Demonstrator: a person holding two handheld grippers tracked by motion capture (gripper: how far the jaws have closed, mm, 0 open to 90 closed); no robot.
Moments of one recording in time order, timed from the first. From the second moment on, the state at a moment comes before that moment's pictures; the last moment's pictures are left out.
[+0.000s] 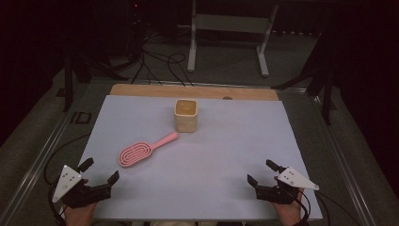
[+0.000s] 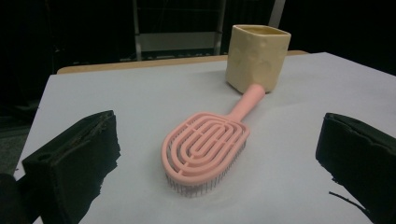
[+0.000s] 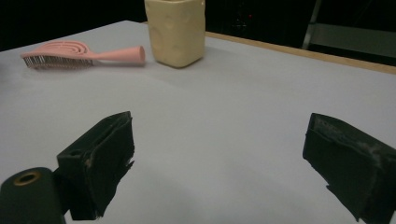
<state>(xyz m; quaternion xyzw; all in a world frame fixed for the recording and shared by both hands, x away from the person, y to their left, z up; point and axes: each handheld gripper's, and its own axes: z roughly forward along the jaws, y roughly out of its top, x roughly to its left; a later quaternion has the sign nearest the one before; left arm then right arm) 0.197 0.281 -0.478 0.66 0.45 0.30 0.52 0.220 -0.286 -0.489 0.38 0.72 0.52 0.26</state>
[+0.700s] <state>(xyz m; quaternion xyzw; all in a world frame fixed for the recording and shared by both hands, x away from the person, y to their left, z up) 0.201 0.278 -0.477 0.66 0.45 0.30 0.52 0.222 -0.284 -0.494 0.39 0.71 0.53 0.25</state>
